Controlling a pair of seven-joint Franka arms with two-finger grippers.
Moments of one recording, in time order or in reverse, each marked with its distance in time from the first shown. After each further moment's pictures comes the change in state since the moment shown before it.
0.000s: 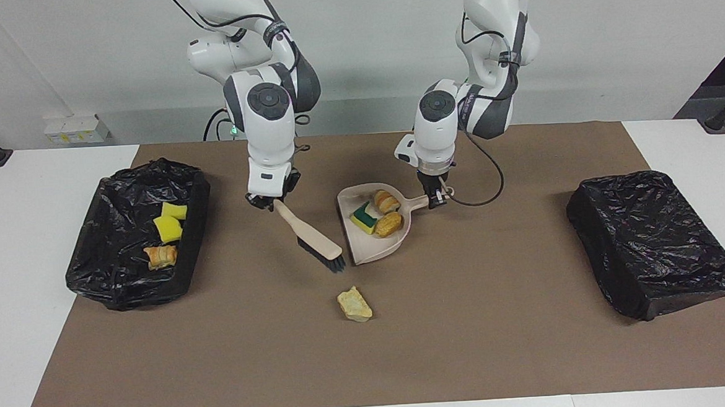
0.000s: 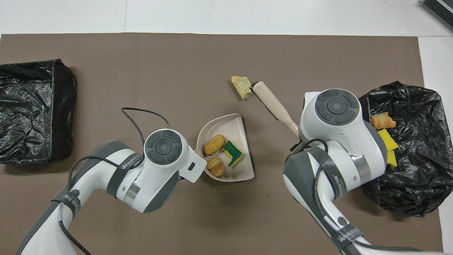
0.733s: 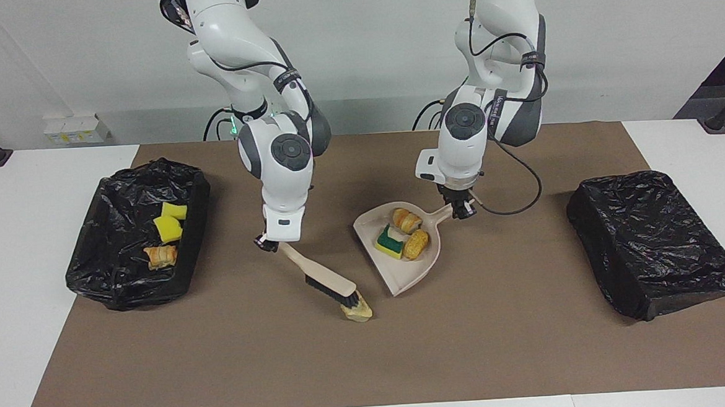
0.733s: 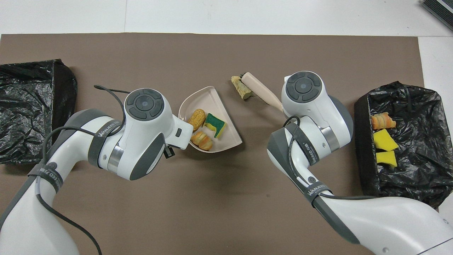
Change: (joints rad) left arm 0.096 0.101 0.009 0.232 0.000 -0.202 -0.168; right arm 0.011 0.223 0.005 0.137 -0.091 0.099 -0.023
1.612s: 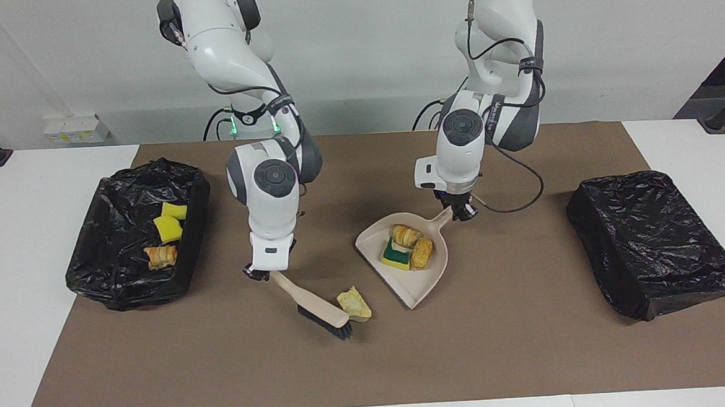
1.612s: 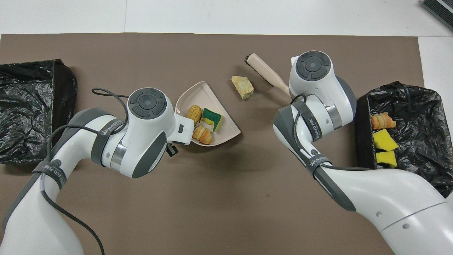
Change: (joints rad) left arm 0.002 0.015 -0.001 0.005 0.000 0.001 -0.118; right arm -0.048 0.168 -0.005 0.194 -0.016 0.030 -0.039
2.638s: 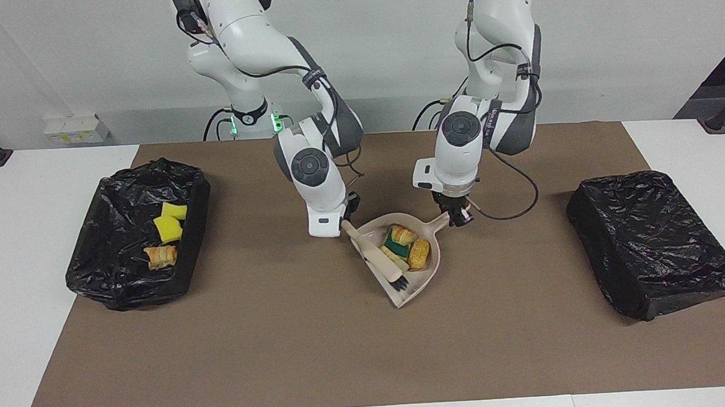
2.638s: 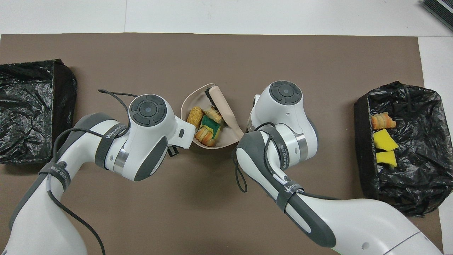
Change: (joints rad) left arm 0.000 0.002 -0.003 -0.050 0.002 0.111 0.116; right arm 0.150 -0.150 0.027 -0.205 0.546 -0.056 0.135
